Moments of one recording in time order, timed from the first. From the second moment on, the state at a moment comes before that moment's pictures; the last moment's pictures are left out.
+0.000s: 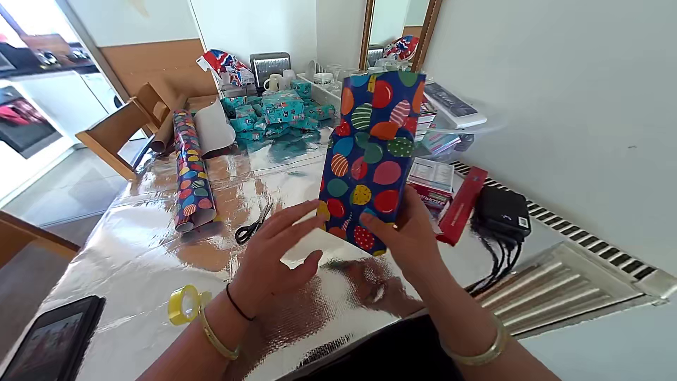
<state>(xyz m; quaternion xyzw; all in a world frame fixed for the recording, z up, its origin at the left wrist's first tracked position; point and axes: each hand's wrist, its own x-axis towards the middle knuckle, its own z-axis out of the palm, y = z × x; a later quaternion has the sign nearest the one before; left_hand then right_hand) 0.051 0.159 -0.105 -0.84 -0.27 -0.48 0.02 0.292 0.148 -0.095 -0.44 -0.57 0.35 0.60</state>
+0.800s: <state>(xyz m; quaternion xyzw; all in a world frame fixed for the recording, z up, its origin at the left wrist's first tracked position) 0.036 0.171 -0.100 -0.80 -0.29 -0.51 0.15 0.329 0.081 -0.078 -0.24 -0.66 0.18 0.69</state>
